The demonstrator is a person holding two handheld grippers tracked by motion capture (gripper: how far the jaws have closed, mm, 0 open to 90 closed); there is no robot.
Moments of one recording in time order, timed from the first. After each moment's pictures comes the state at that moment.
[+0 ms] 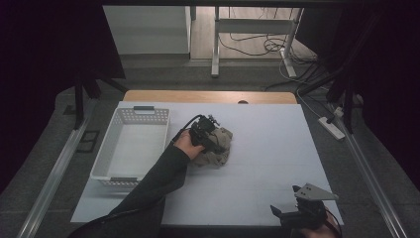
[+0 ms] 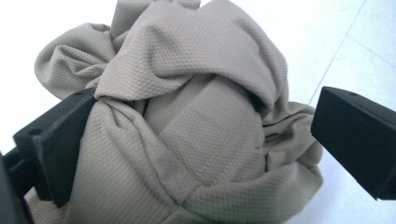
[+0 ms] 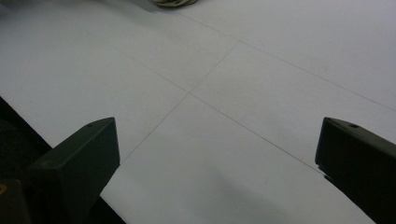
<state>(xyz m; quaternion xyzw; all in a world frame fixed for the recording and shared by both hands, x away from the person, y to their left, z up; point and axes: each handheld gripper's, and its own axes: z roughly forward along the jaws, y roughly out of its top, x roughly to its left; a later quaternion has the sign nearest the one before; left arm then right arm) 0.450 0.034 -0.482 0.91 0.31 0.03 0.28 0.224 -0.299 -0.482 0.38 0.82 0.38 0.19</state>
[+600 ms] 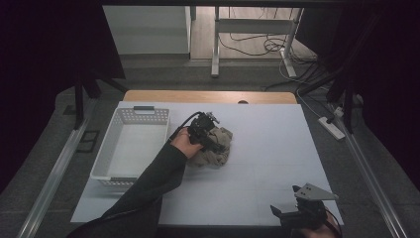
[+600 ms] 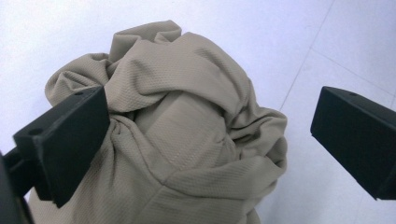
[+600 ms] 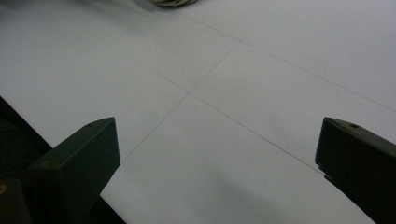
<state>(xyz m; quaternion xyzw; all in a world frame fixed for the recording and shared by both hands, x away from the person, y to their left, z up) 0.438 0.038 -0.460 0.91 0.28 0.04 0.31 0.224 -0.299 -0.482 0.38 0.82 0.38 0.19</state>
